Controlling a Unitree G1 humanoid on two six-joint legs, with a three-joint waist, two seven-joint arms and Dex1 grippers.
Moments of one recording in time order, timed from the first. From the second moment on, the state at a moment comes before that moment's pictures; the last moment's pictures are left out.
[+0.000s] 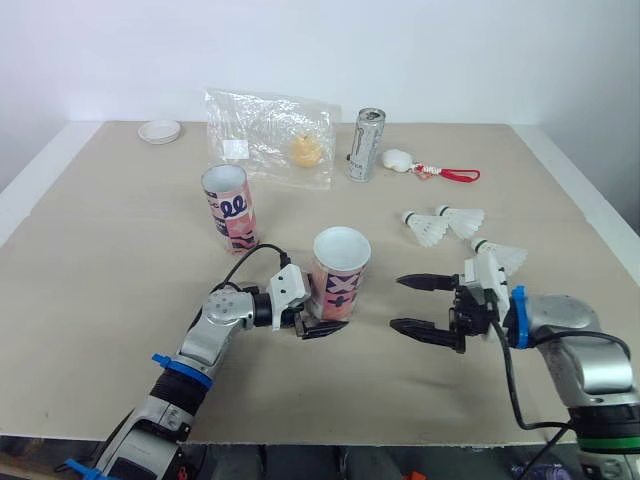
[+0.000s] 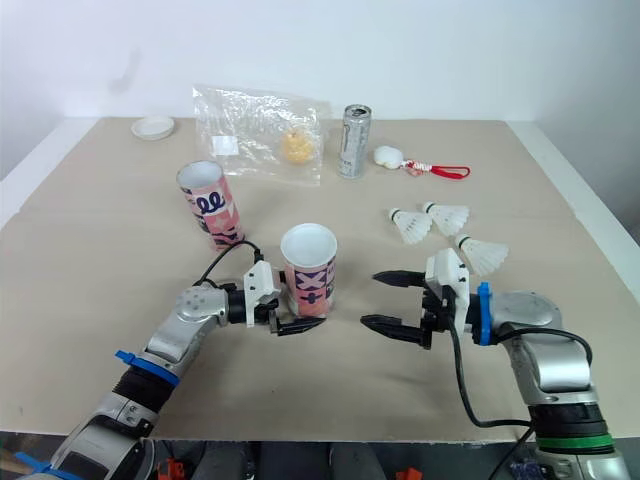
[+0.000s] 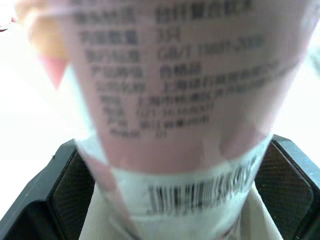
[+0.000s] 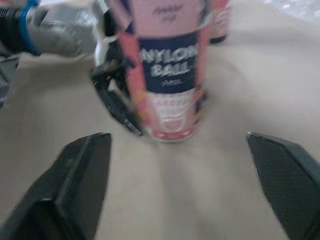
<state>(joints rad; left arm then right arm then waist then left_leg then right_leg) -0.46 0.27 -0.27 0.29 -0.17 -0.07 -1.03 -0.22 -0.68 -0.08 -0.09 0.46 0.27 1.26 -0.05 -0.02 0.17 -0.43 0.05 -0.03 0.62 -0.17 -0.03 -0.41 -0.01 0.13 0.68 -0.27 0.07</state>
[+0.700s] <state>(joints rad) -0.23 0.48 -0.15 -0.07 -0.33 0.04 -1.08 -0.41 -0.52 0.12 0.26 0.31 0.00 1.31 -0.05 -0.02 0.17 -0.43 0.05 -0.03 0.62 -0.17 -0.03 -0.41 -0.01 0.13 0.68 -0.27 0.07</state>
